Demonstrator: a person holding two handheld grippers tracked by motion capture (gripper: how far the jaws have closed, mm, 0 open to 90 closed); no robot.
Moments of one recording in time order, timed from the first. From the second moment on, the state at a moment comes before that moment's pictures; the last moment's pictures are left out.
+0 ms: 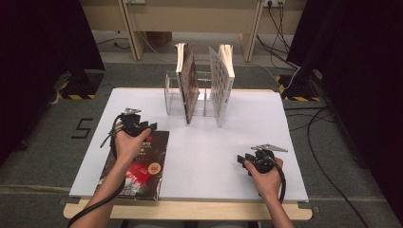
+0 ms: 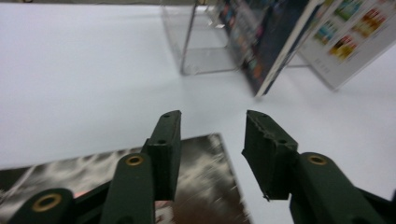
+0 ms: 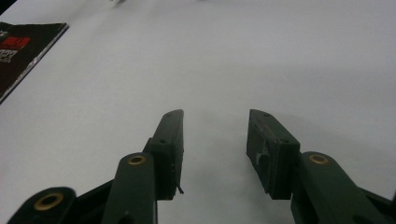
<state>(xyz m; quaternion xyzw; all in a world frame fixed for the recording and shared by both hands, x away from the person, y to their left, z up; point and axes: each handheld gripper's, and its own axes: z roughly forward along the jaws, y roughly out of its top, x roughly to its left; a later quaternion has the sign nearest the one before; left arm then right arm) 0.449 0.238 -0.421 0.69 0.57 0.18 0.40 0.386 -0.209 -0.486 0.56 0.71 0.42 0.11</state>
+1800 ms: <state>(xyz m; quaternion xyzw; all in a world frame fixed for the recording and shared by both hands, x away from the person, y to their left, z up) 0.437 0.352 -0.478 0.66 0.69 0.15 0.27 0.387 -0.207 -0.486 0.56 0.71 0.42 0.11</state>
